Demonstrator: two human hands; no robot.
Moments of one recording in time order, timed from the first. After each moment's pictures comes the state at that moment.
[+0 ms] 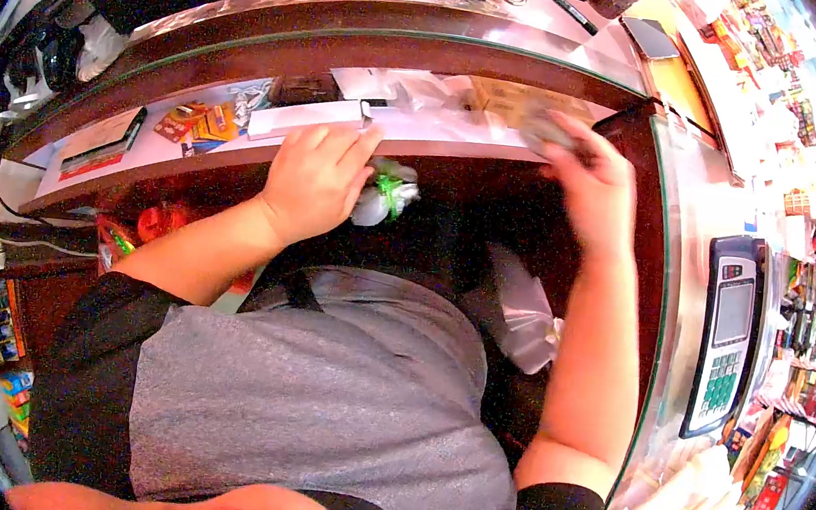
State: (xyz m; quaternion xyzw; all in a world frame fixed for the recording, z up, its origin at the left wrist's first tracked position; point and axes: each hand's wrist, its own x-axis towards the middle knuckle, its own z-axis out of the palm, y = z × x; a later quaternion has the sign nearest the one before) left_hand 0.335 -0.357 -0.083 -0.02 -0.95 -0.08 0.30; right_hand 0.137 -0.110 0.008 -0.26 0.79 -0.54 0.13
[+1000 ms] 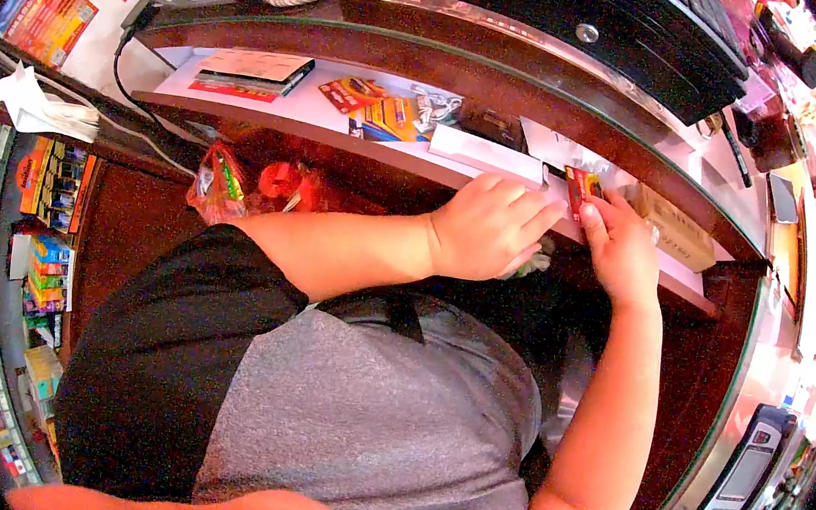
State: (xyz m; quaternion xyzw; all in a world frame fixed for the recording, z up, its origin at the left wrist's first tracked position) left_hand 0.336 -0.354 -0.098 0.00 -0.93 -0.09 0.35; right_hand 0.158 -0.216 -0.043 -0.48 0.86 -0.16 0.09
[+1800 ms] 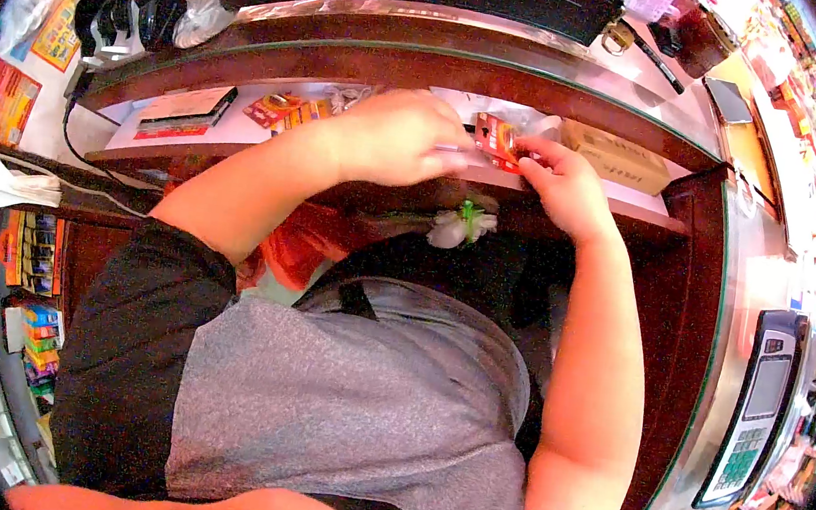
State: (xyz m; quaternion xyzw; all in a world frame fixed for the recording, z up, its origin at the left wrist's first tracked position) left_hand 0.308 -0.418 -0.030 -0.12 -0.97 -0.21 0.07; right_hand 0.134 -0.201 -0.057 -0.40 0.80 -0.36 0.26
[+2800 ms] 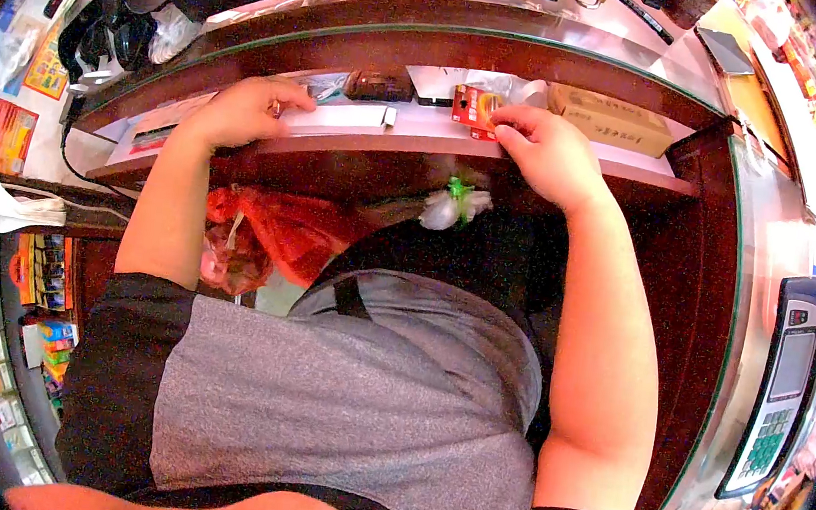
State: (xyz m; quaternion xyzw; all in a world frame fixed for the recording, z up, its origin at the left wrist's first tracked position) left_hand 0.395 -0.529 -0.043 0.09 -0.94 -0.32 -0.05; right_hand 0.141 -0.201 -0.050 -0.43 0.83 -0.29 0.19
